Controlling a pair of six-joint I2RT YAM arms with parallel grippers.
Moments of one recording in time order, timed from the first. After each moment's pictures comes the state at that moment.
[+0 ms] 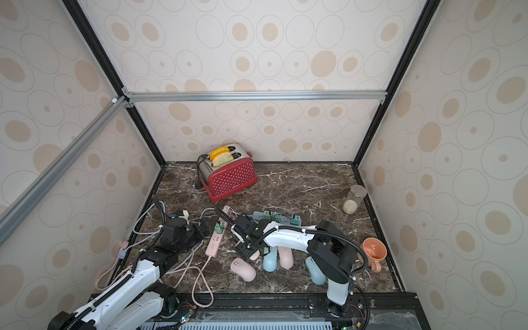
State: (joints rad) left arm -0.33 0.85 0.37 -0.13 0.03 -0.89; right arm 1.11 1.80 1.17 -0.58 0.00 0.17
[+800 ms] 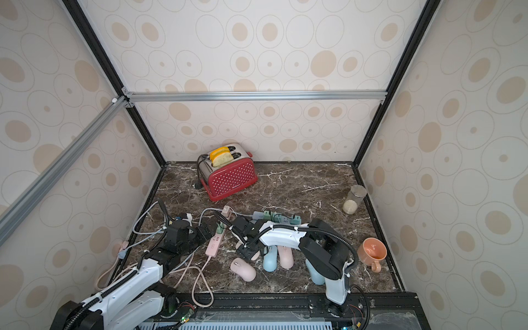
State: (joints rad) left arm -0.33 0.93 0.32 -0.05 0.08 -0.89; right arm 1.11 1.88 1.21 -0.61 0.04 0.12
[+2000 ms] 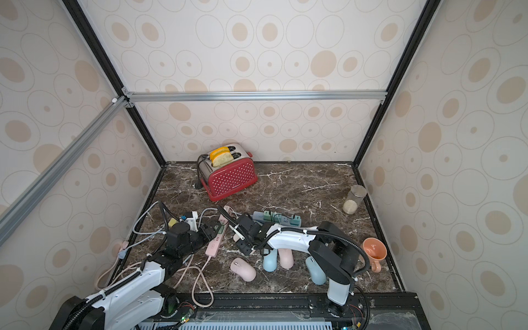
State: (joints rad) left arm -0.39 0.97 0.25 0.26 0.21 -0.97; right arm 1.10 1.75 1.07 -0.32 0.06 0.09
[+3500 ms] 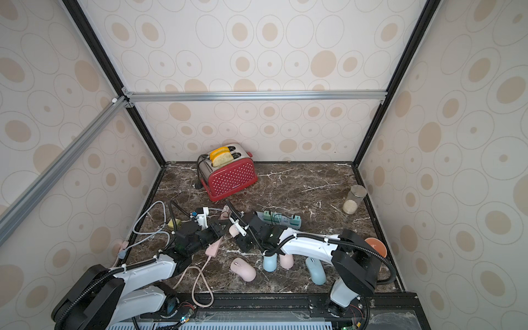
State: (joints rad) left arm -0.50 1.18 0.25 0.63 0.22 -1.08; right arm 1.11 1.59 0.97 -0.16 0.03 0.16
